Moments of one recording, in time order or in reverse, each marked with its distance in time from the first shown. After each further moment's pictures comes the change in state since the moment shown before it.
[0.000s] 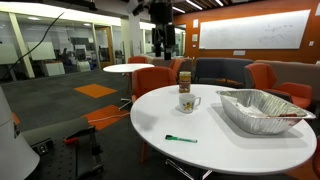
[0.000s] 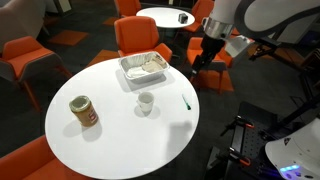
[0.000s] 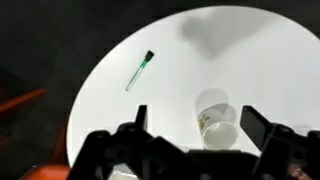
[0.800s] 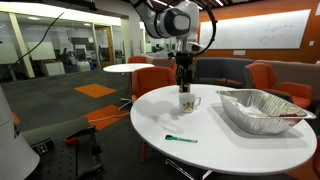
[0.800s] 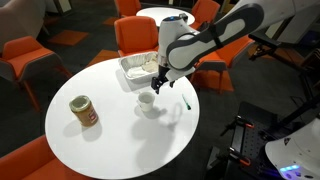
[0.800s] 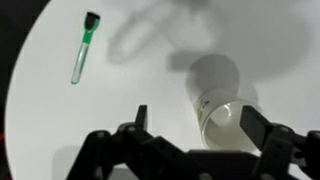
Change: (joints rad) arm 0.032 0.650 0.054 0.443 -0.009 0.121 0.284
